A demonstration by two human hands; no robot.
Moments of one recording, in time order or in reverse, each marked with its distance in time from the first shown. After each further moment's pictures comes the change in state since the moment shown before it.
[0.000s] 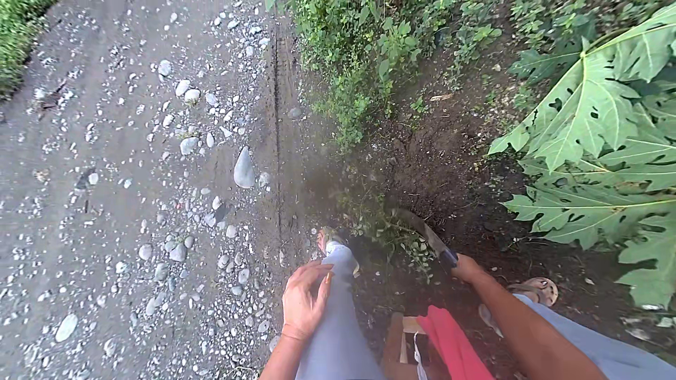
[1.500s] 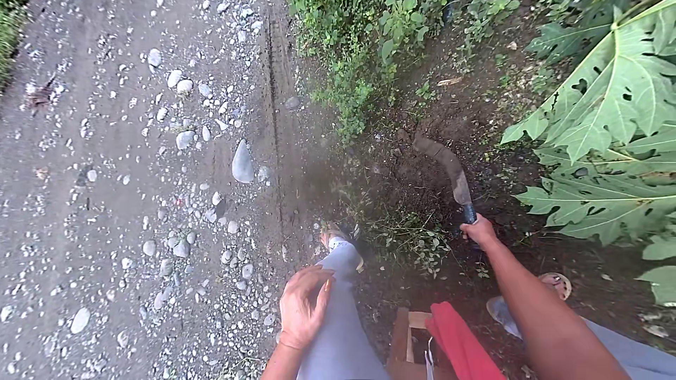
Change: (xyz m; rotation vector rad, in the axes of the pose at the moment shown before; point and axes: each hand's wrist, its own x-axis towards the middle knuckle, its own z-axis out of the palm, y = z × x) left_hand -0.002 -0.007 -0.003 -0.033 -0.008 0.021; right_hand 0.024 -0.041 -0.060 0.547 0.272 -0.039
